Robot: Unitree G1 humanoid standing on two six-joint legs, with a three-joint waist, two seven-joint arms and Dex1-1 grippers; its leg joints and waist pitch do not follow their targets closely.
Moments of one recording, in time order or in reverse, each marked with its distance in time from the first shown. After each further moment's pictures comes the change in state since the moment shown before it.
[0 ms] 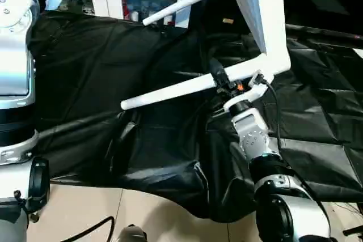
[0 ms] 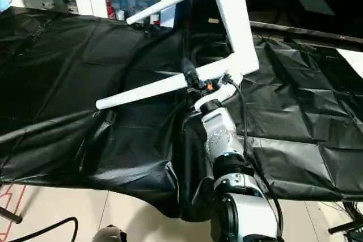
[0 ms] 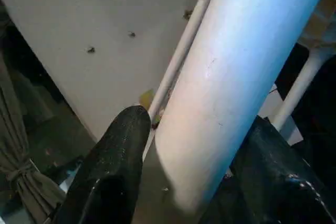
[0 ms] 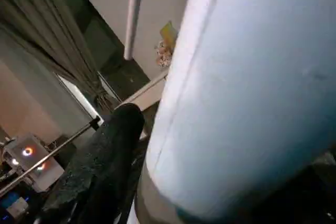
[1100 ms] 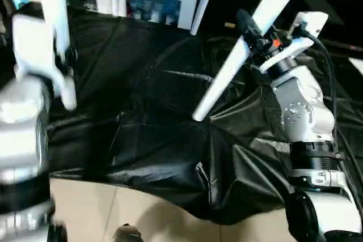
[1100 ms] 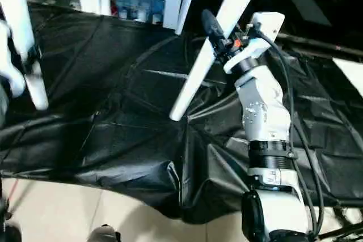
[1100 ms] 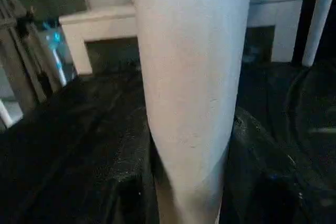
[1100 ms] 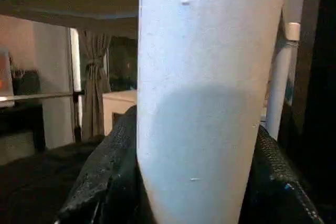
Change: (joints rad) left arm 0.524 -0.213 0.184 -0.181 -0.117 0.098 0.173; right arm -0.009 -0.238 0.166 -0.500 -0.205 0.167 -0.147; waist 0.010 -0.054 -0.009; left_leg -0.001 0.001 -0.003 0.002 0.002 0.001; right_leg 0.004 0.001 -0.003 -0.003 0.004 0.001
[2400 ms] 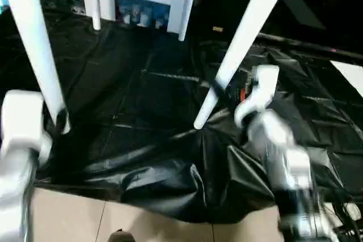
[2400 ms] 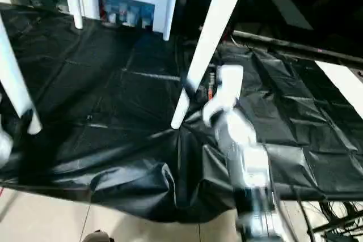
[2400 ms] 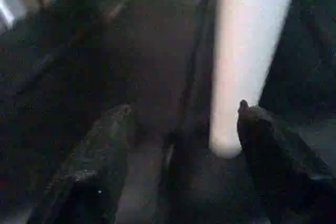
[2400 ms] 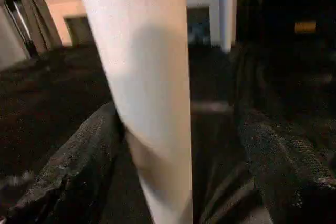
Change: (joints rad) left arm 0.568 -0.115 0.108 -0.193 -0.069 -0.126 0.057; right arm 0.439 0.117 0.131 -0.182 -0.069 0.160 -0.164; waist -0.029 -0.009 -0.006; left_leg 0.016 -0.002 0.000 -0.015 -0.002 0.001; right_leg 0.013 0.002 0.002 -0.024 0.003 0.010
